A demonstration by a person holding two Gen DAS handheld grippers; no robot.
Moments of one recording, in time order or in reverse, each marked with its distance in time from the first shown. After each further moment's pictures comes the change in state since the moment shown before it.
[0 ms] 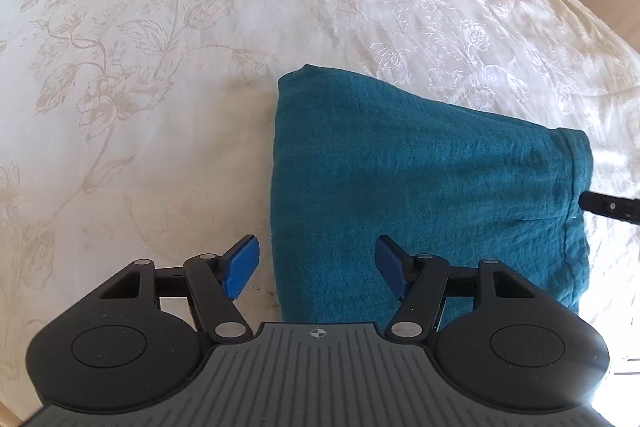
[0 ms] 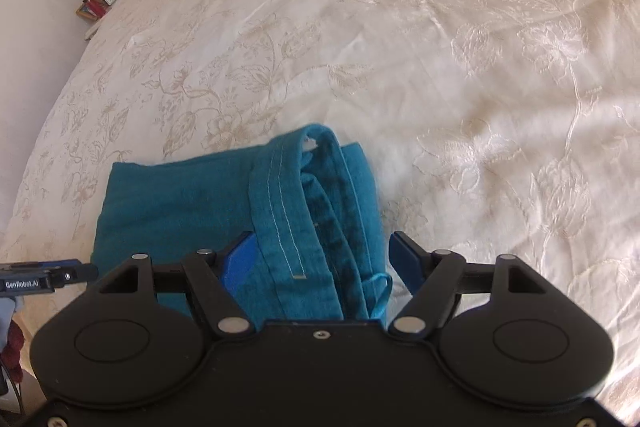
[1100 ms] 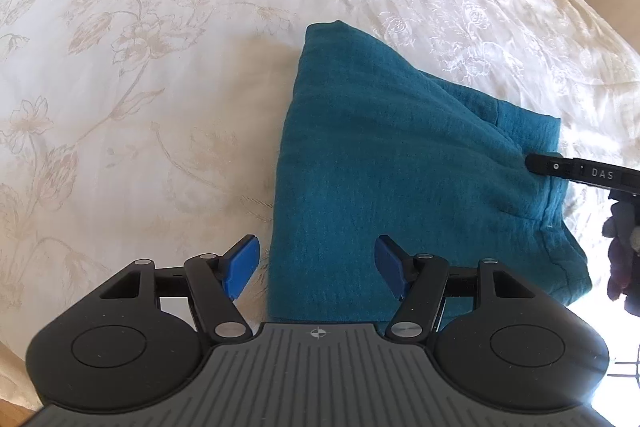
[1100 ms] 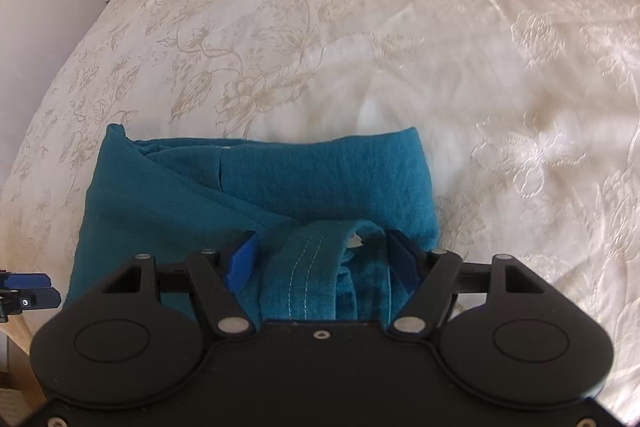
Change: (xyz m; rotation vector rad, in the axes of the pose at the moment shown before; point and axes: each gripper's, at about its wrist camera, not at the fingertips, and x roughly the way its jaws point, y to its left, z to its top) left arm -0.029 0.008 -0.044 -0.065 0.044 -0.001; right arm 0.047 0.013 -0.005 -0.093 0.050 0.048
